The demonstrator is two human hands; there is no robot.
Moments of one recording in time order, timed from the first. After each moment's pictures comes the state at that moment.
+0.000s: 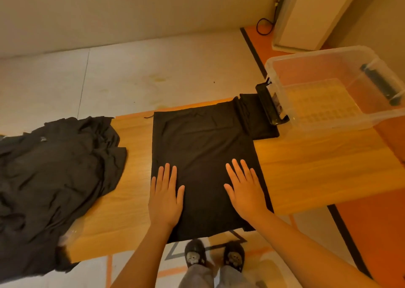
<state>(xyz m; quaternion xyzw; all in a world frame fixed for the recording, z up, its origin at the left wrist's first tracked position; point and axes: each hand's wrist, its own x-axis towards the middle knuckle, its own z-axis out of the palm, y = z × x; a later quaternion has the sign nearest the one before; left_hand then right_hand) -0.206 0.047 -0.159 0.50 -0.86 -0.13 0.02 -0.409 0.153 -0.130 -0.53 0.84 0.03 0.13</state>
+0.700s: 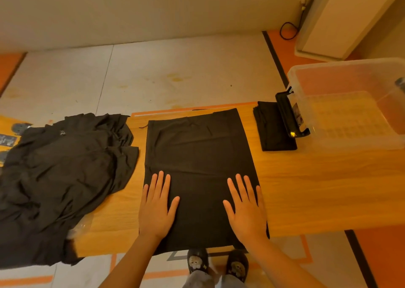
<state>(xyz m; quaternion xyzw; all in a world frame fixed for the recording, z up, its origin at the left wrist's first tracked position) -0.161 0.042 -0.163 0.53 -0.84 -0.10 -0.01 -0.384 0.159 -0.155 -0.51 0.85 -0.01 0.13</state>
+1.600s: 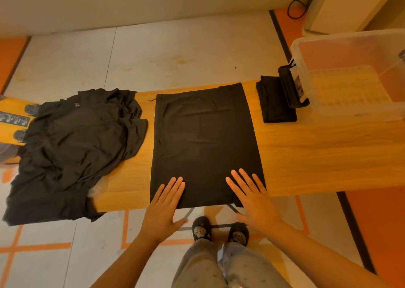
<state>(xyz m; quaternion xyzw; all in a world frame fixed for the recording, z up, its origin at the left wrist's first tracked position) -0.106 0.121 -0.153 0.36 -0.92 -0.14 -0.07 -0.379 0.227 -0.146 -0.69 0.71 0.06 0.12</state>
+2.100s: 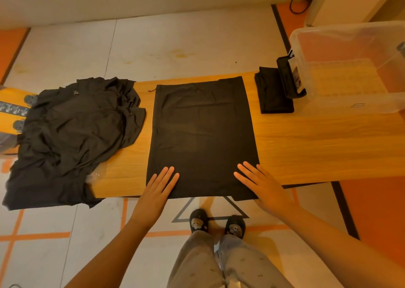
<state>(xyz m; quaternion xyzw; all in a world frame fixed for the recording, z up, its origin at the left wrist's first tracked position) -0.095 0.121 -0.153 0.39 -0.91 -0.10 -0.10 -0.424 0.246 -0.147 -0.75 0.65 0.05 0.11</state>
